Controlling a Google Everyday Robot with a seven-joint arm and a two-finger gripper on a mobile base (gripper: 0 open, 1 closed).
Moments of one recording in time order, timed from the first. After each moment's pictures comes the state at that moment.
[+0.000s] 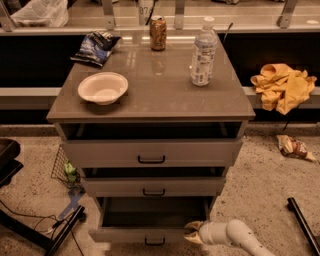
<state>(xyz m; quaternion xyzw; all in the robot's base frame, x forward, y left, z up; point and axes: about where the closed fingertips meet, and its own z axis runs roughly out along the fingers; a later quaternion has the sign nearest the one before) 0.485 -0.148 0.191 -0.53 0.74 0.21 0.36</state>
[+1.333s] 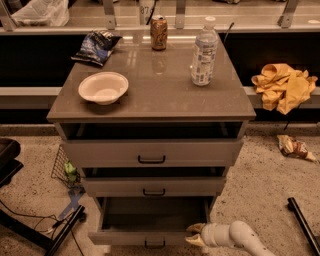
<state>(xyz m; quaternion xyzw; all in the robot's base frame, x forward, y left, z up) 0.473 -0.154 0.193 -0.53 0.74 0.22 0.35</state>
